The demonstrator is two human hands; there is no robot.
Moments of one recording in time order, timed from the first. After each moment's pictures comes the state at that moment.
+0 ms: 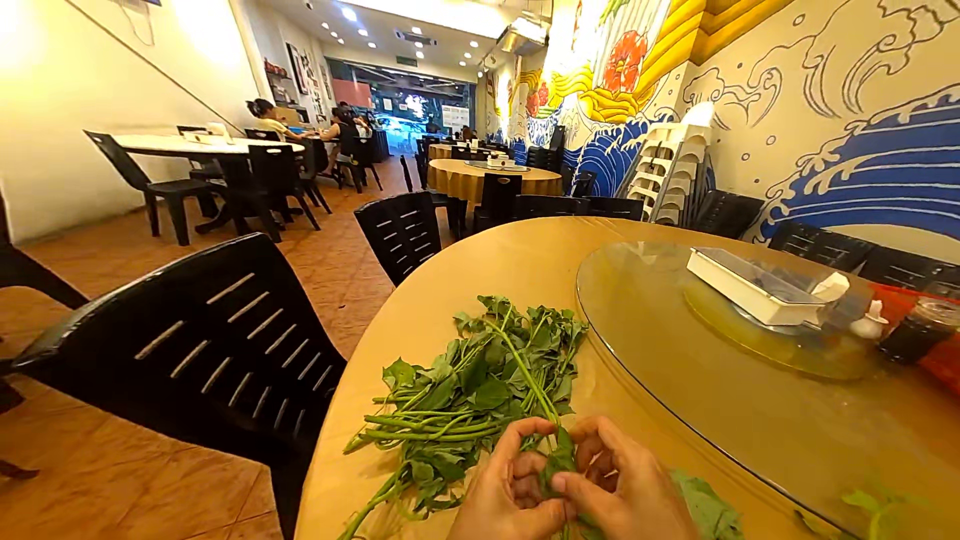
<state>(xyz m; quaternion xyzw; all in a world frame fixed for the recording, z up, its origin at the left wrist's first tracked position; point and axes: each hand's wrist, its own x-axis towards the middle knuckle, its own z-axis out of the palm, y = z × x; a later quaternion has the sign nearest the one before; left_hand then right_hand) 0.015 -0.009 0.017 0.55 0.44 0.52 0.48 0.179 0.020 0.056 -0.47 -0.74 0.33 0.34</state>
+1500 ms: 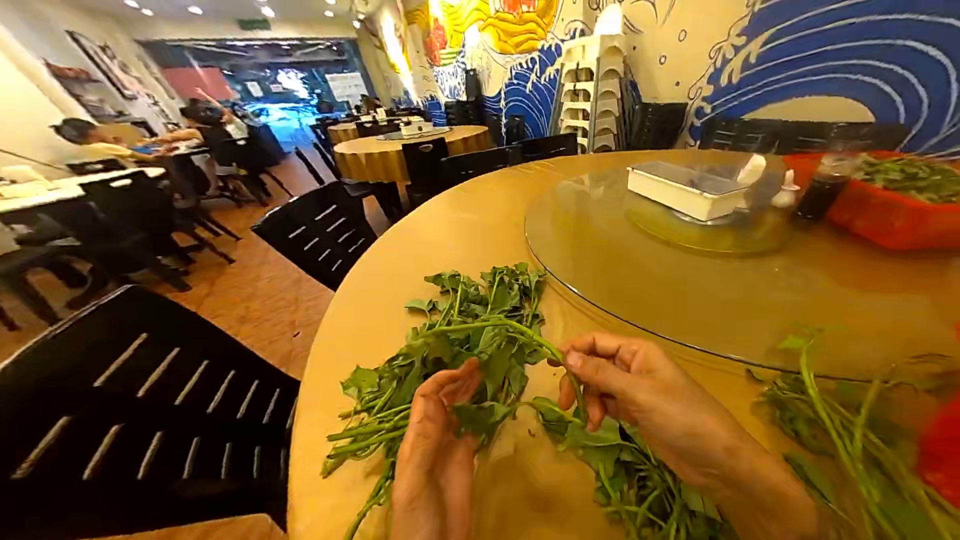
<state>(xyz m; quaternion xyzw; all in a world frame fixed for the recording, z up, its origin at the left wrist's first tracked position) -0.007 -0.002 0.013 0.41 0.38 0.68 0.48 0.199 0.018 0.084 -0.41 -0.54 0.60 0.43</state>
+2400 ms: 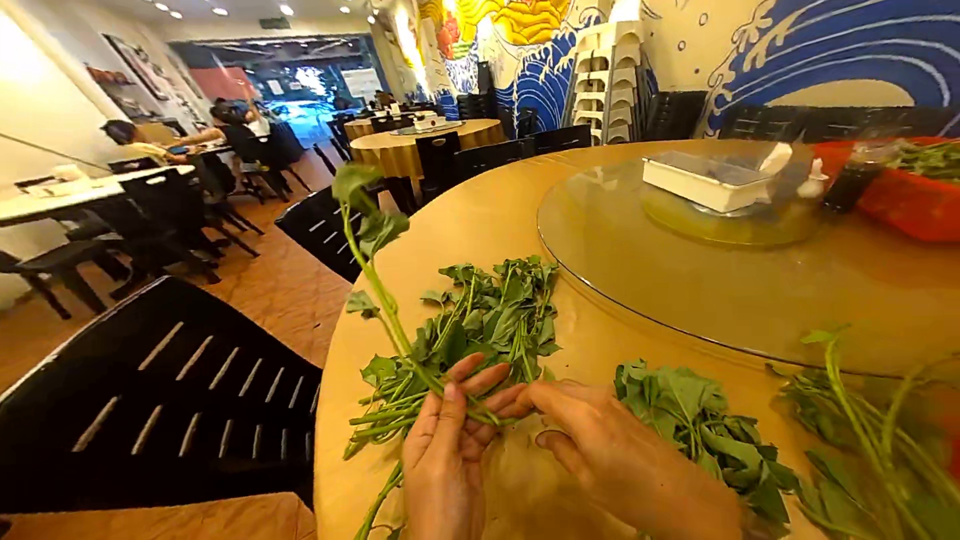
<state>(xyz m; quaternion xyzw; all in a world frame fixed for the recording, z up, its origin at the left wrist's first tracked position) 0.005 -0.006 0.027 0.39 0.41 0.70 0.44 0.167 0.013 0.045 -0.31 -0.85 0.26 0.32</state>
